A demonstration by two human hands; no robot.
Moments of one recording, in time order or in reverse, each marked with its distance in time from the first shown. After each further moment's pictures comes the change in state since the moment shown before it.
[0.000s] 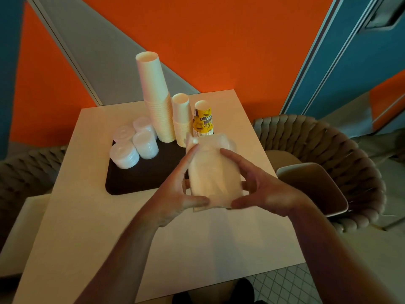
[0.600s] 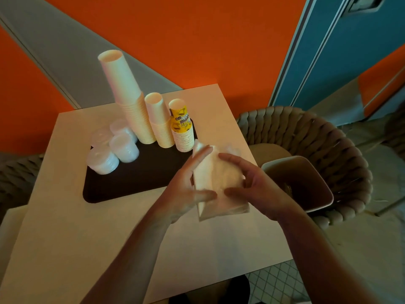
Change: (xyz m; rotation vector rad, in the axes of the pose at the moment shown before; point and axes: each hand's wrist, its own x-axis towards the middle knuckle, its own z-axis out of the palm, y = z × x) left_hand 0.059 -0.015 0.057 0.092 0.000 0.028; right_hand -0.019 0.033 -0.041 0.127 0.305 -0.078
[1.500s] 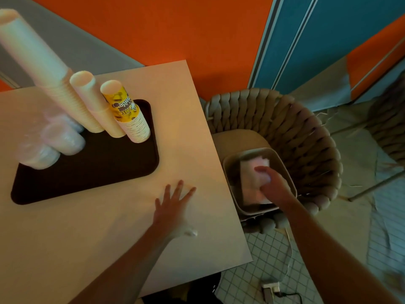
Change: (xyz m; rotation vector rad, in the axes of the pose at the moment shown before) left_hand 0.060 -0.137 0.100 1.219 -0.245 -0.459; right_hand -0.003 0.126 -0.250 -0.773 0.438 0.412
